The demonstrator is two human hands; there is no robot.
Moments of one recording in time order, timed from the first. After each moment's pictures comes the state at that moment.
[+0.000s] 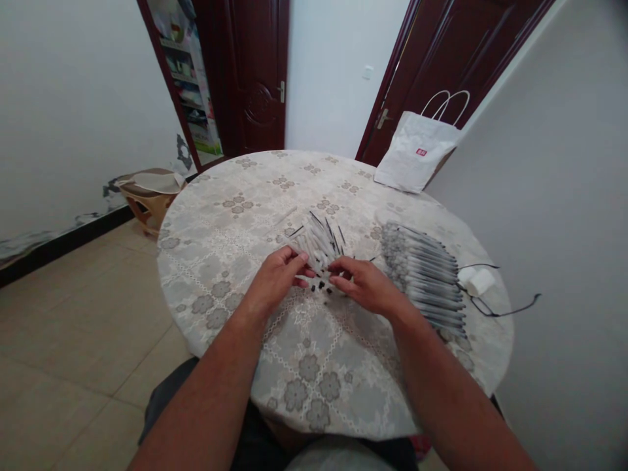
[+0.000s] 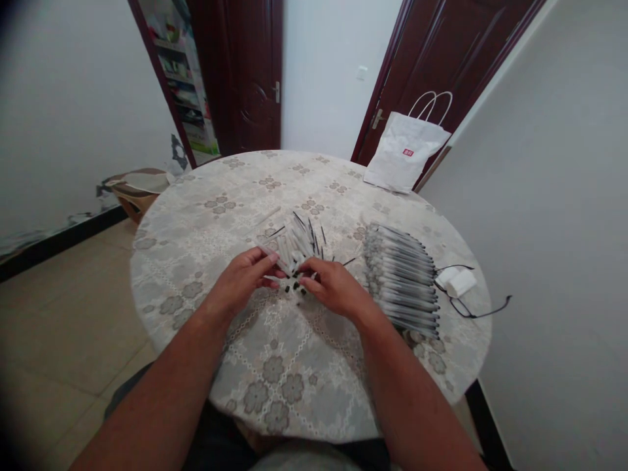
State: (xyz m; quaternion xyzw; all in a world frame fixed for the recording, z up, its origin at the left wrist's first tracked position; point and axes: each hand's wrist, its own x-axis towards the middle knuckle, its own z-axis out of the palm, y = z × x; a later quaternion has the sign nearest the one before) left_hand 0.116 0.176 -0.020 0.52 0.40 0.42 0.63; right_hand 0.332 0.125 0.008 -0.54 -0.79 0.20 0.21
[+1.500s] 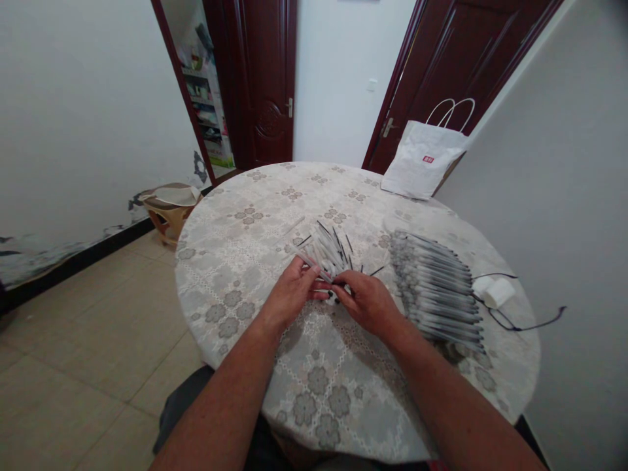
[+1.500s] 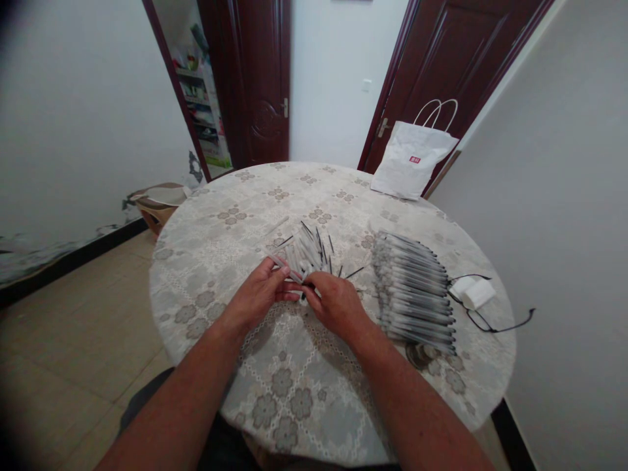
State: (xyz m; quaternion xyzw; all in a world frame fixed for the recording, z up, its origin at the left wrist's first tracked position) left_hand 0.127 0.166 -0.021 0.46 0.34 0.43 0.70; right_hand 0.313 0.119 -0.012 -0.55 -0.79 0.05 0.26
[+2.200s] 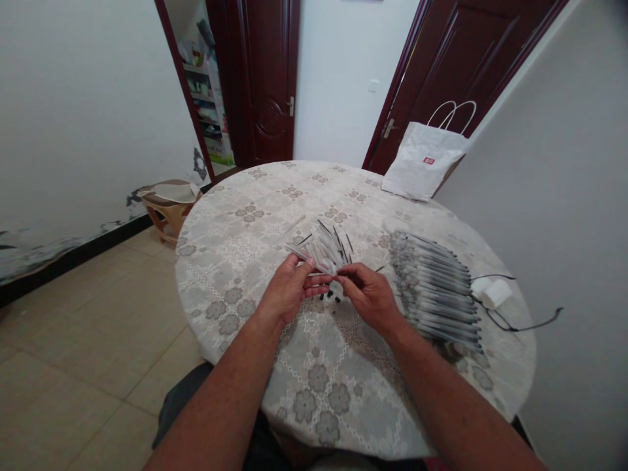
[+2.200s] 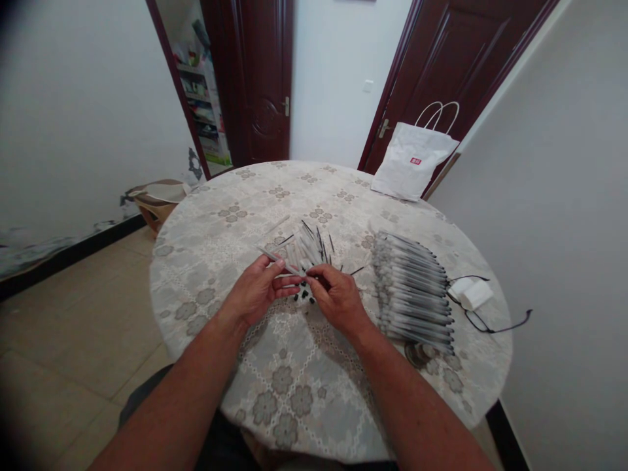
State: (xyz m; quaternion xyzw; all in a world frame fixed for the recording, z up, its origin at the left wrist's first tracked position) left_hand 0.125 0.170 -0.019 0.36 0.32 0.48 0.74; right_hand 0.314 0.124 -0.023 -0.56 -0.69 0.18 0.43
